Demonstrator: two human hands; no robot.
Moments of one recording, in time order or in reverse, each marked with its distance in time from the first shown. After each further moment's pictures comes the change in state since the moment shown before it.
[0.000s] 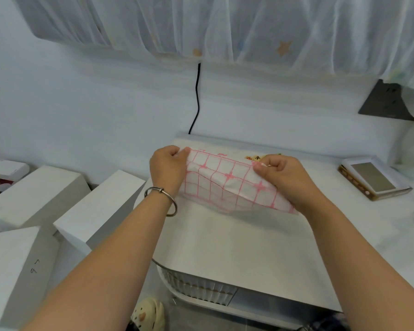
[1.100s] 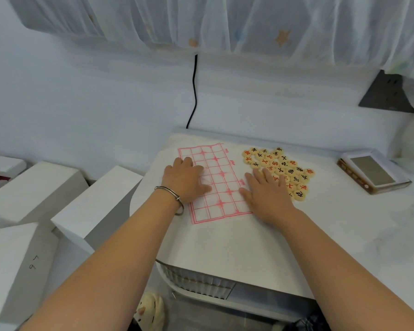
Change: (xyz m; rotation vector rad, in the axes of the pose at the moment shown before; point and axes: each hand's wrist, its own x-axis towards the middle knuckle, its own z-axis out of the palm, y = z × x) left_hand -0.015 -0.016 0.015 0.997 -0.616 0.417; right_hand 0.015 0.081 0.029 -1.256 -0.171 0.046
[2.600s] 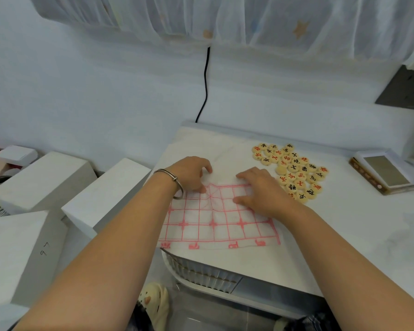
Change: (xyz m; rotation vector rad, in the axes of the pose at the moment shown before) left_hand -0.004 -0.012 -0.022 -0.285 -0.218 0.065; right_hand -0.004 -0.025 -0.023 0.313 0.032 -0.173
